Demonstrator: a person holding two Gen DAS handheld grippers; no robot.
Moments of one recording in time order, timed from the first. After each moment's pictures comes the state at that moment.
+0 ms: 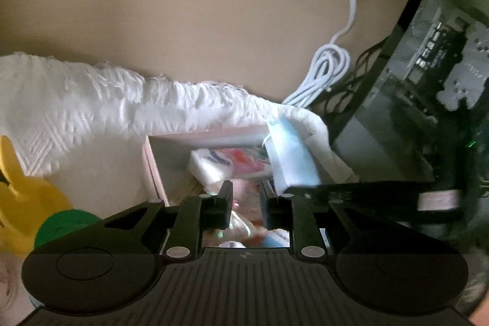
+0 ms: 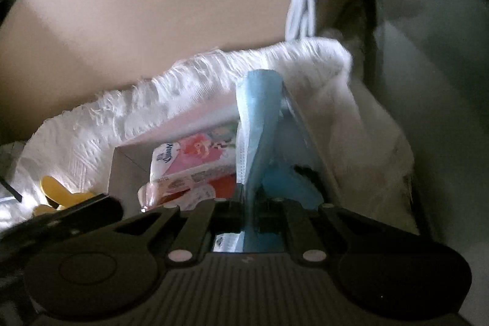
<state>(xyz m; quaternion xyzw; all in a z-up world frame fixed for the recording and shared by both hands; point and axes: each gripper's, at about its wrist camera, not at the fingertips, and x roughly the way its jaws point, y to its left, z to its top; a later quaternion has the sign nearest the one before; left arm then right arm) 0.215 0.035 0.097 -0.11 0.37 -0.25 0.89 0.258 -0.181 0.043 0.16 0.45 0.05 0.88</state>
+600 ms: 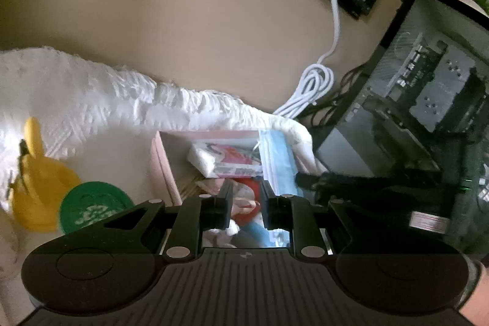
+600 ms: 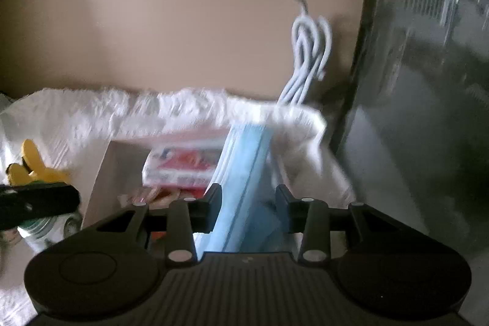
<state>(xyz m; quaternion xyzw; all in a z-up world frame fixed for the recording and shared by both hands) 0.177 0.061 0.112 -0.15 0.34 -0.25 0.89 0.217 -0.153 0.079 0.01 0.39 0.01 0.92</state>
